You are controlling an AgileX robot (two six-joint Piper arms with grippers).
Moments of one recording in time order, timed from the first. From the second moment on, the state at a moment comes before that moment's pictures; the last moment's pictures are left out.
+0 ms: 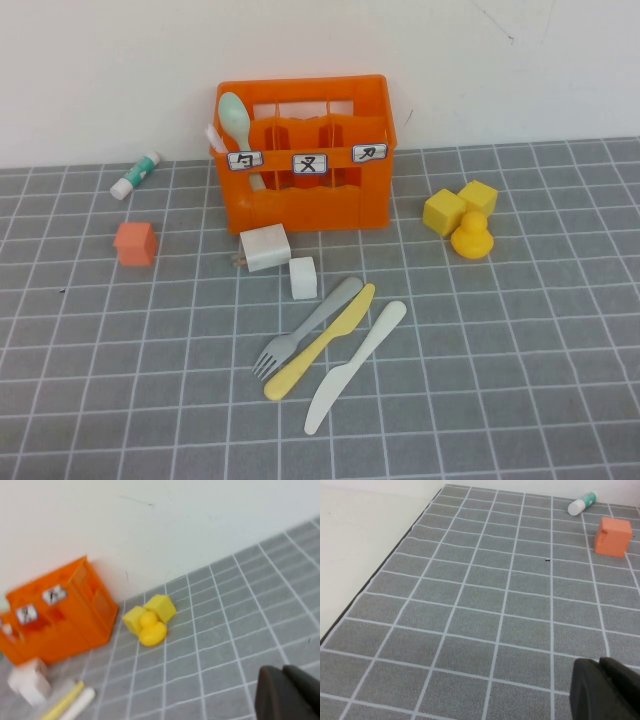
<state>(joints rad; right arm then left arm) 0.06 -0.01 0.00 0.23 0.25 0.24 0.20 -0.01 0.02 -0.11 0.37 -0.04</state>
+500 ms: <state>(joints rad) 0.06 0.56 -0.63 0.22 0.90 -0.52 0.21 -0.01 0.02 -0.11 0.37 -0.04</state>
